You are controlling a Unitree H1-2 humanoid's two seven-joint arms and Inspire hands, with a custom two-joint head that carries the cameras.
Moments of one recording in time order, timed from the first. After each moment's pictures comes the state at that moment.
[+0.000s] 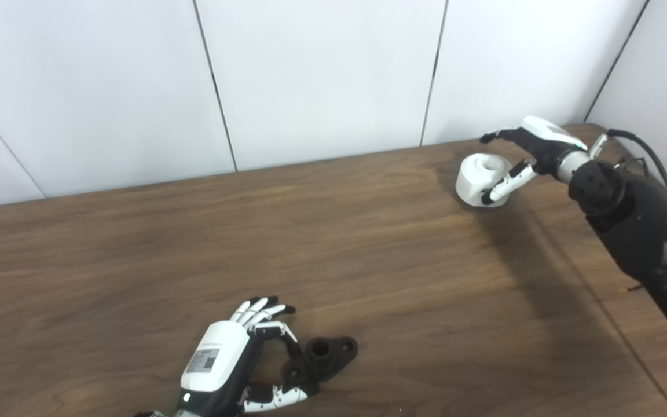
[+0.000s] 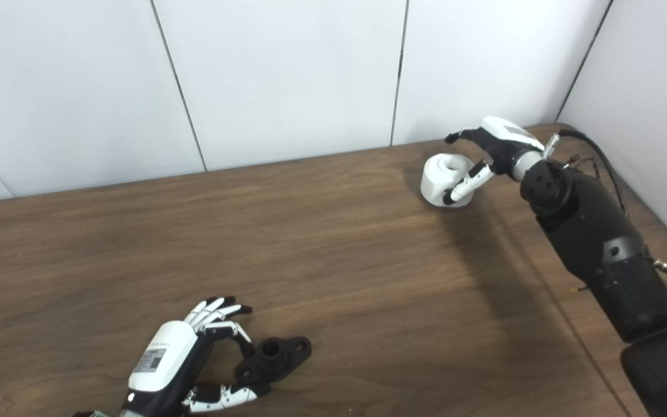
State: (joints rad) left arm 0.04 0.31 -0.47 -0.19 0.78 -0.06 -0.03; right arm -0.57 -0.70 0.18 0.32 -0.52 0.27 0.32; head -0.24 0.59
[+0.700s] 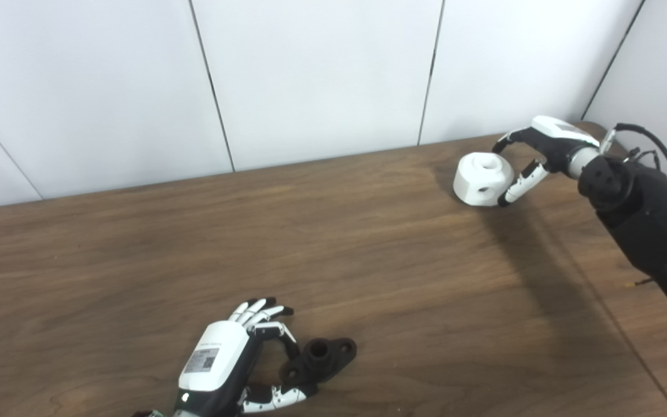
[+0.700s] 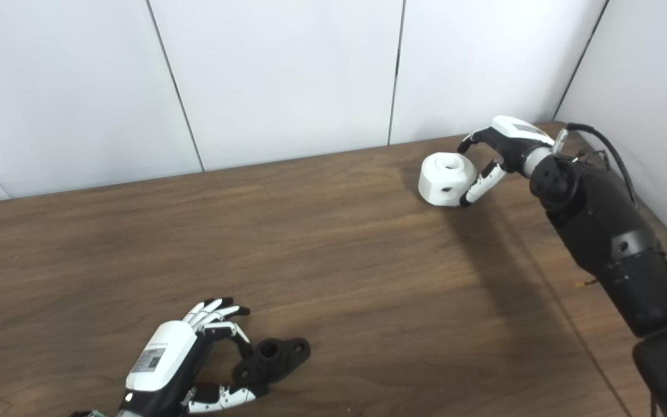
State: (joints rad) left arm 0.05 0.31 -0.47 -0.24 0.80 -0.01 -0.09; right arm -0.58 -0.74 0.19 0.32 -0.57 0.28 0.36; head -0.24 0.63
